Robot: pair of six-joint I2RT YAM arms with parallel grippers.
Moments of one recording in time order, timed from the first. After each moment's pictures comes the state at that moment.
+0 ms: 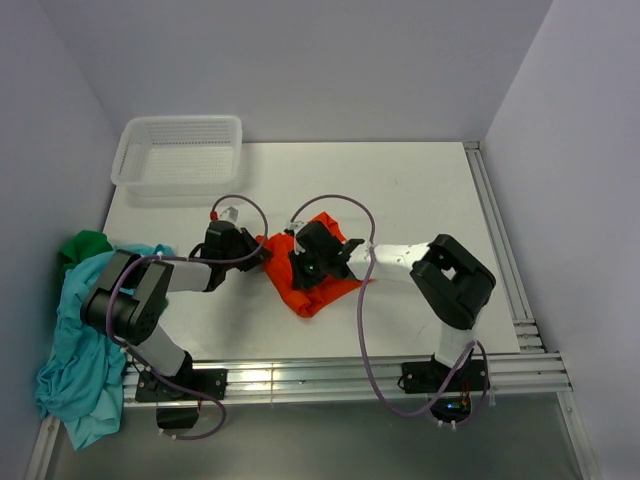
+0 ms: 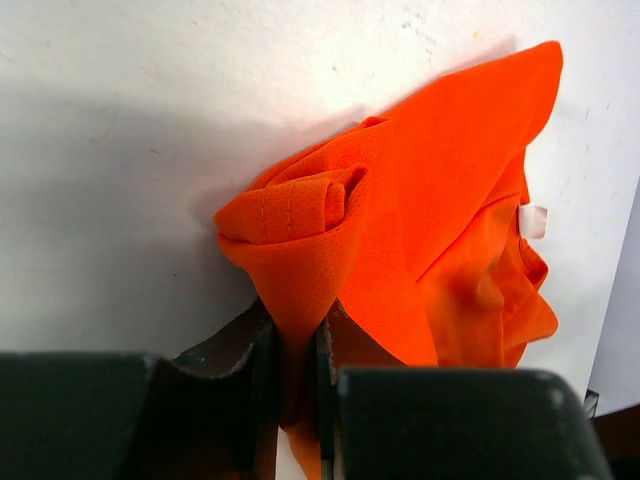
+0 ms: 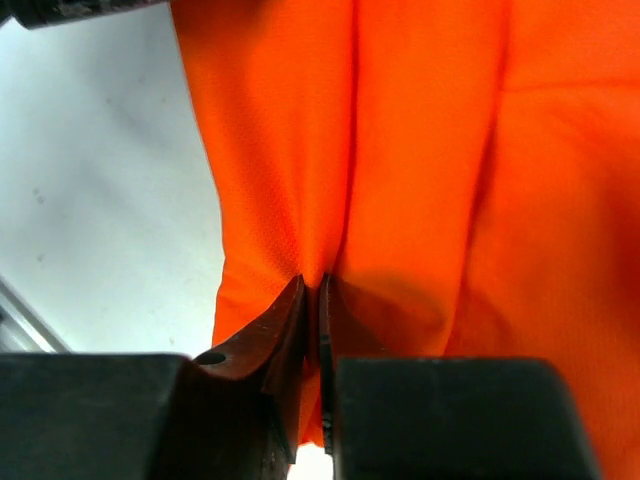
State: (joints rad) left arm -0.34 1.62 0.55 0.45 0.21 -0.83; right arm 0.85 1.81 1.05 -0.14 -0.21 0.40
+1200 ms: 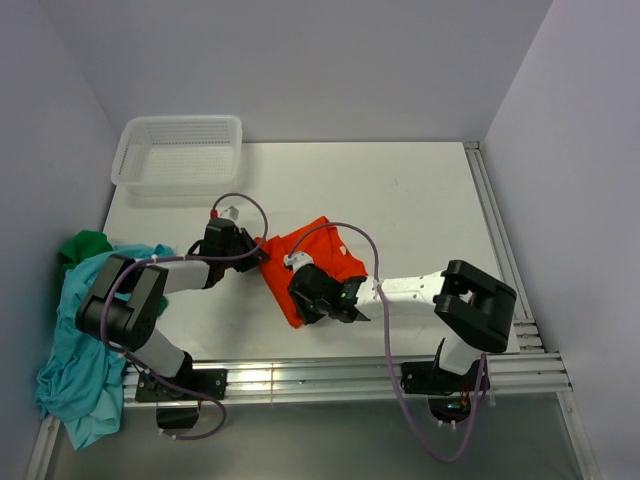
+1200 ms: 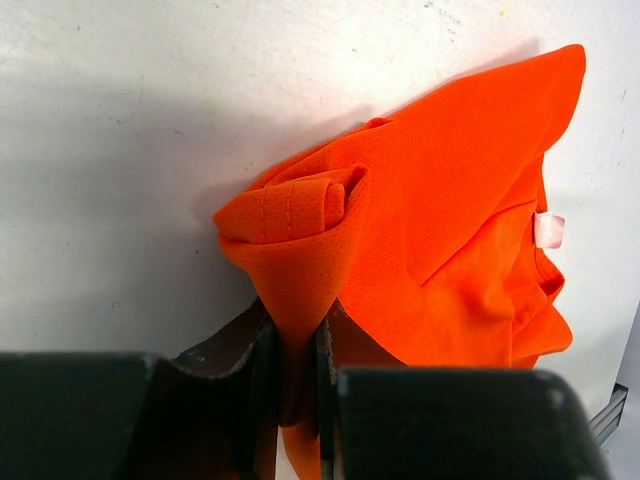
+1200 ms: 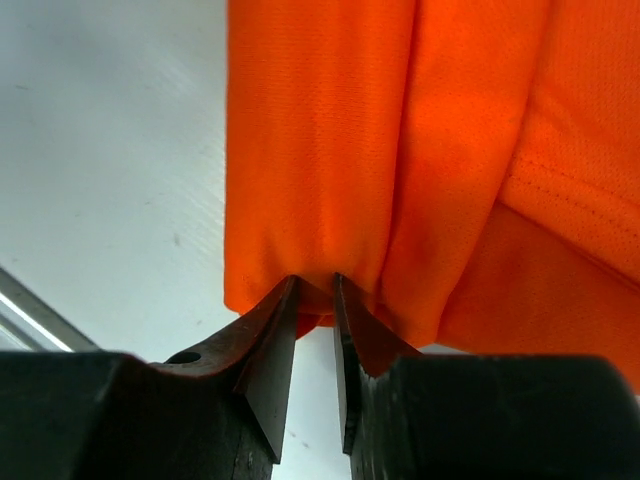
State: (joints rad) left arm -0.34 1.58 0.59 0.30 0.21 -0.77; right arm 1.11 1.62 0.82 -0.12 0.12 0.51
